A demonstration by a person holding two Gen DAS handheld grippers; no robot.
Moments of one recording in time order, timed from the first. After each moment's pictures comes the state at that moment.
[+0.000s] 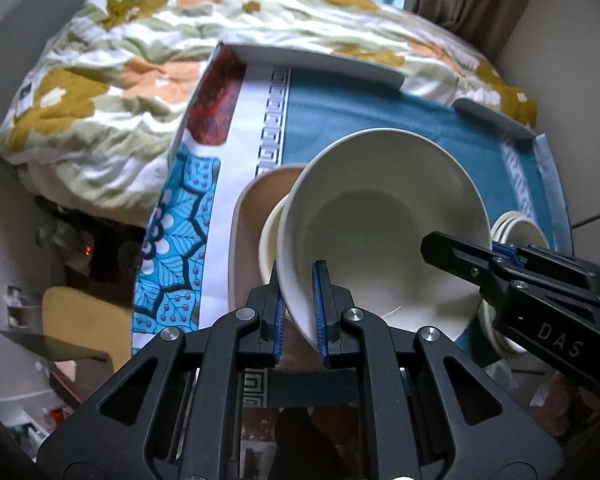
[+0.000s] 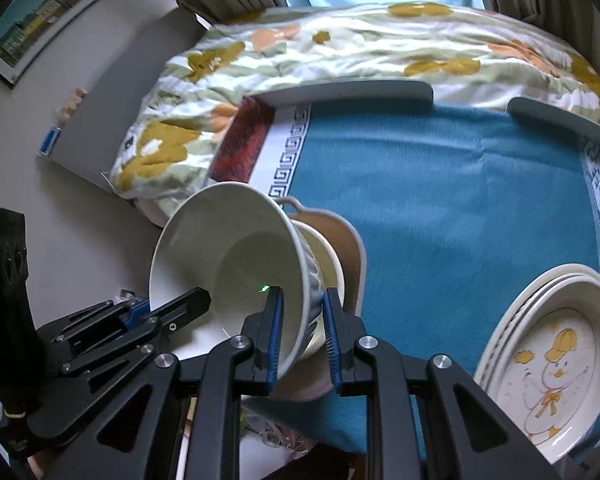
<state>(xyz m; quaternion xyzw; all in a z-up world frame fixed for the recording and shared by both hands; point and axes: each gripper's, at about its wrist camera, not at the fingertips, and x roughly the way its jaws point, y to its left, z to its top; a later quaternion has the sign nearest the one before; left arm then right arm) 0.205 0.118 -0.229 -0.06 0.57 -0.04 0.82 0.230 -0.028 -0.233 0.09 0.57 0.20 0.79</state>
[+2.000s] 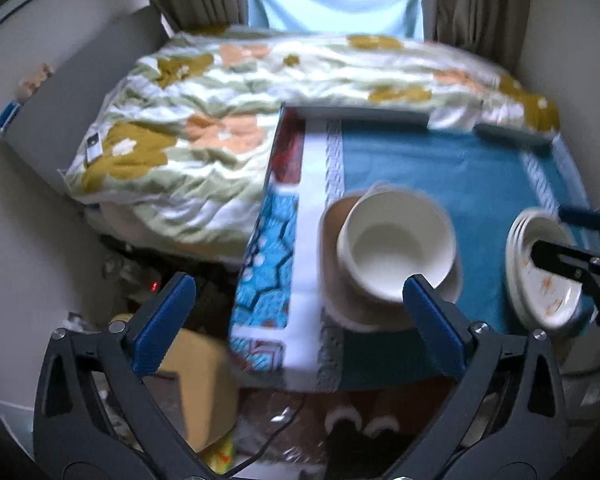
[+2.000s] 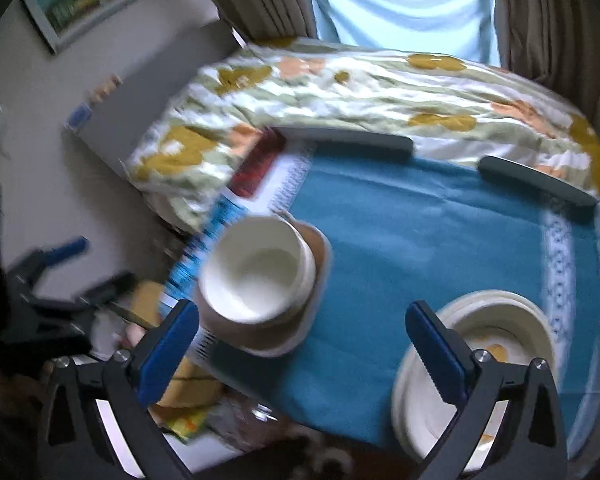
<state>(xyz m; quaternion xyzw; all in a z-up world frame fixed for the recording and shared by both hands) 0.146 0.140 -0.158 0.03 0.50 0.03 0.86 0.182 -0.067 -0.178 0.01 0.51 0.23 0.83</state>
